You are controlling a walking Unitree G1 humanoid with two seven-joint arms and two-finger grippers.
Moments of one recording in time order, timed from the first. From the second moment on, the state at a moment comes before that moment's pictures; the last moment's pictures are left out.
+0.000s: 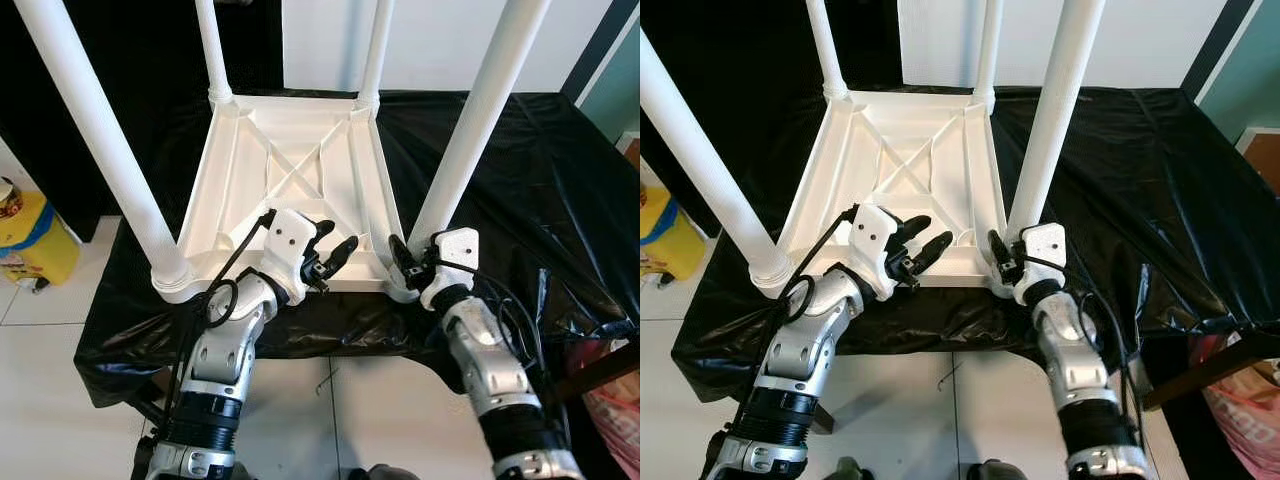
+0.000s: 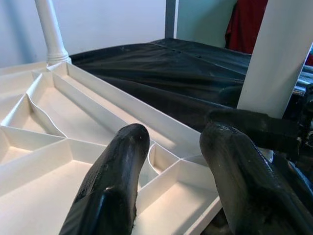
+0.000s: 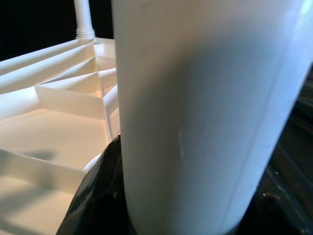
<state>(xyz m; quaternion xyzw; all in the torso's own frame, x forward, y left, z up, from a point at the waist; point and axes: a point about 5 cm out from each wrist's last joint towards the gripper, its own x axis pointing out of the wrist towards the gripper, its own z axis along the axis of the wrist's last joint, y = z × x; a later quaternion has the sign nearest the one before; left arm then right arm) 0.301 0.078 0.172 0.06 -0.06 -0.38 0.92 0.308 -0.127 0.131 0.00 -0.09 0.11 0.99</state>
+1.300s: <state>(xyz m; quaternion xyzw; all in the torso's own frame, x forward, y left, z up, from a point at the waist) 0.301 0.075 0.171 0.05 -0.07 -0.39 0.92 0.301 -0.115 0.136 0.03 -0.09 0.07 0.99</state>
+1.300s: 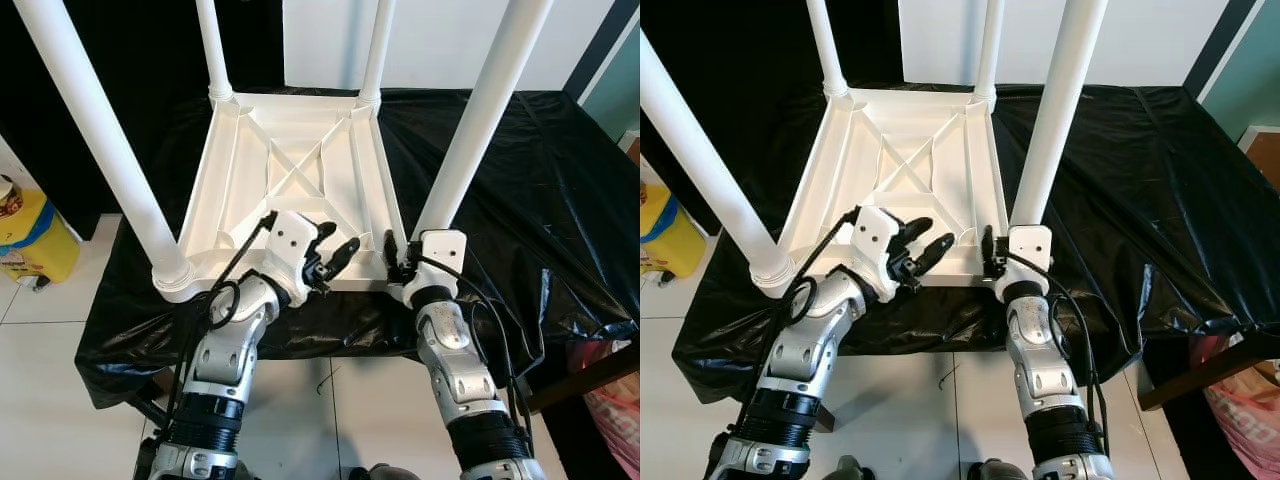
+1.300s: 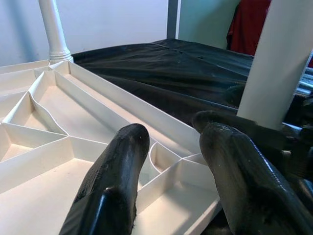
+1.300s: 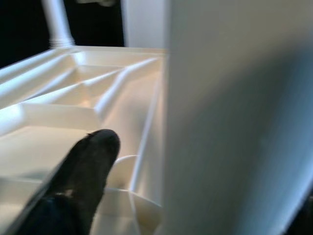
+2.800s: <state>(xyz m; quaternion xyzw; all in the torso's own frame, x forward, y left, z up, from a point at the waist) 0.301 0.077 0.172 0.06 -0.07 -0.38 0.92 0.322 -0.146 0.135 -0.03 -0.06 0.22 0.97</state>
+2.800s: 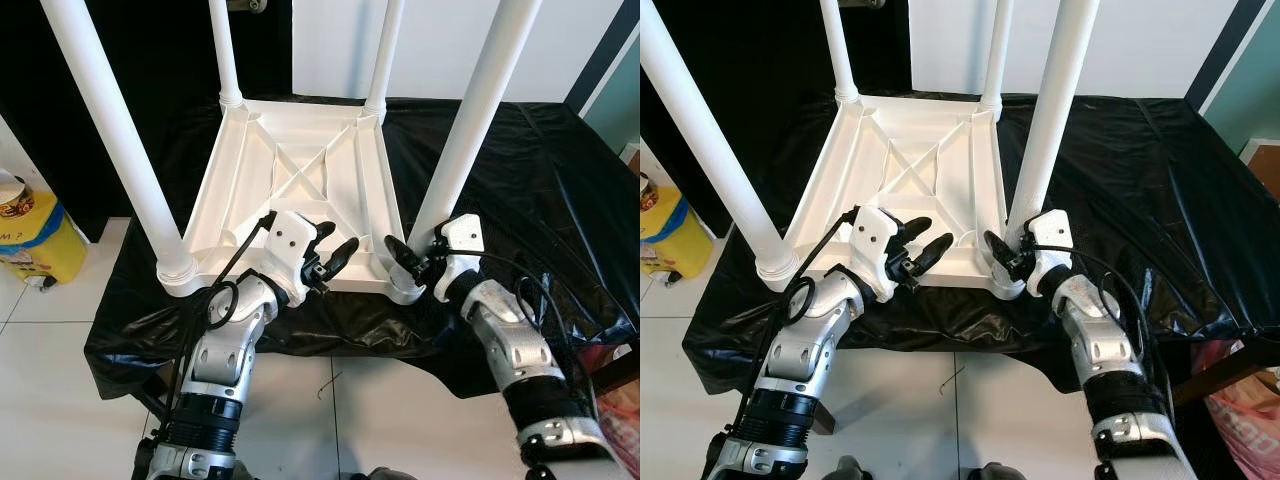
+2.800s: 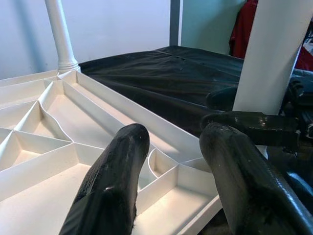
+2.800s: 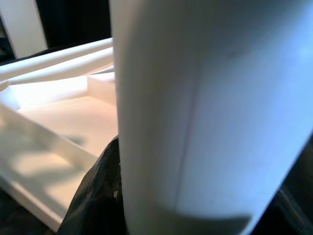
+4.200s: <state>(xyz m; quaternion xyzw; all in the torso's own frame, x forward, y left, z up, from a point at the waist) 0.303 0.073 0.177 0.06 -0.07 -0.39 0.92 0.313 -0.111 0.136 0.01 -0.08 0.02 1.00</state>
